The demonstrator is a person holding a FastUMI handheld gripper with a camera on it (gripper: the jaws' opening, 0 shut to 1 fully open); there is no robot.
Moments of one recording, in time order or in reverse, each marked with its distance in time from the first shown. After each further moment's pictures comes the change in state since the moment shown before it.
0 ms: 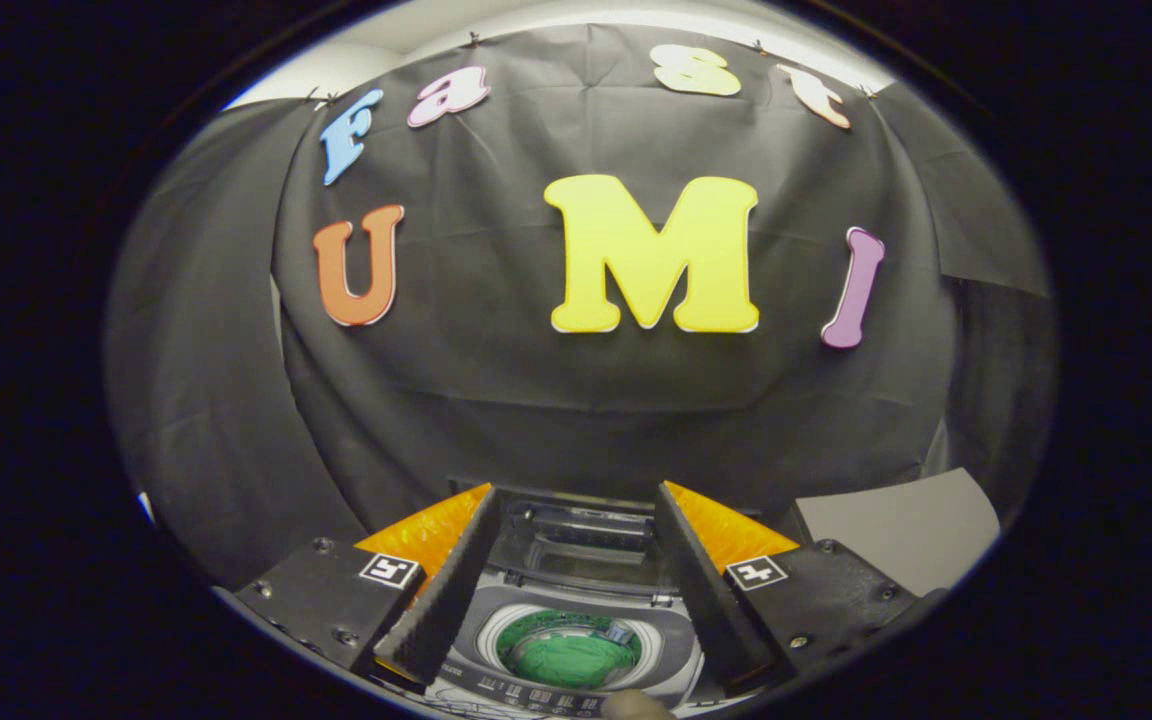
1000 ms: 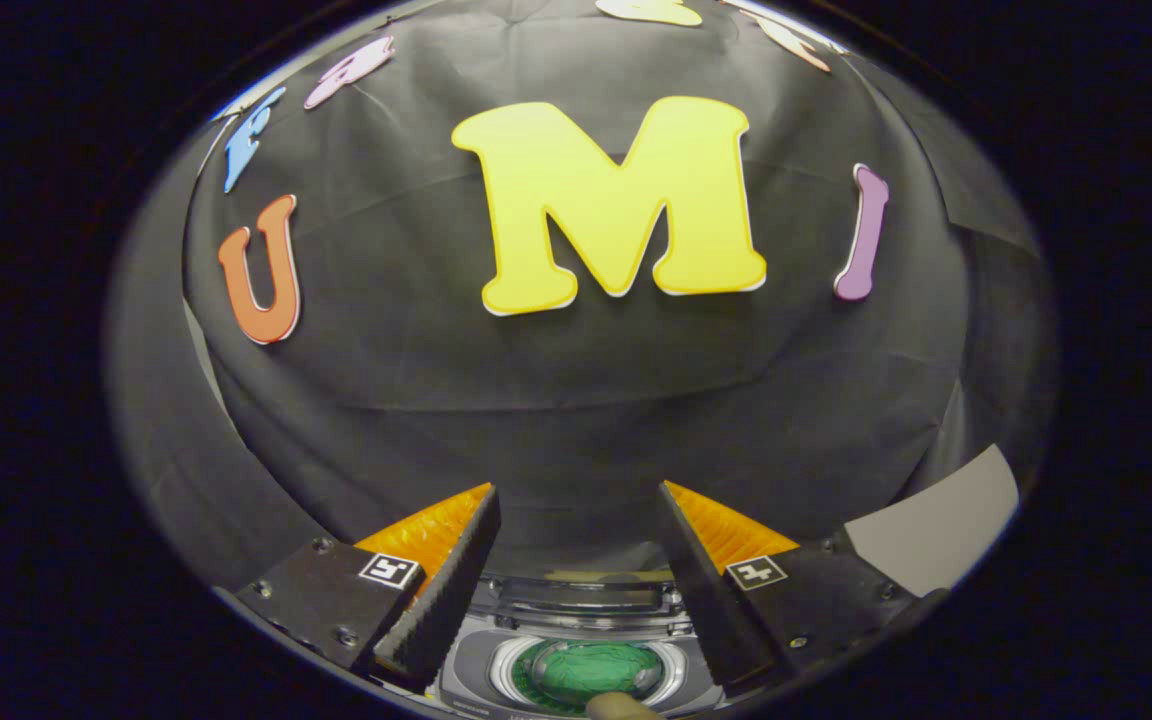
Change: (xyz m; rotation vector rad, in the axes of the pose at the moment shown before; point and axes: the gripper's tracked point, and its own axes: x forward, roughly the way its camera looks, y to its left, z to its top) arm 0.148 -0.022 0.000 0.133 0.189 -0.097
